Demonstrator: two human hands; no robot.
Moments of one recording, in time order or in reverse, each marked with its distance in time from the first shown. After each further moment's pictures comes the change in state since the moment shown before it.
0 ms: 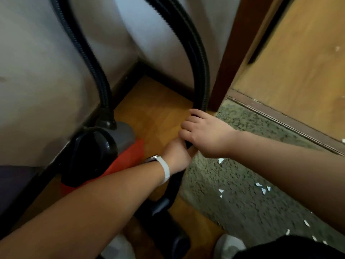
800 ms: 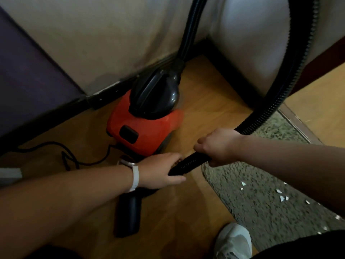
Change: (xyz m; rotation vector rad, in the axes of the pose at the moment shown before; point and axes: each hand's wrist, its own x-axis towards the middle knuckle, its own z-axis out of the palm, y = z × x) left_hand -0.164 -0.190 -0.022 0.024 -0.235 0.185; right_hand 0.073 -0.144 0.000 -0.110 -0.642 -0.297
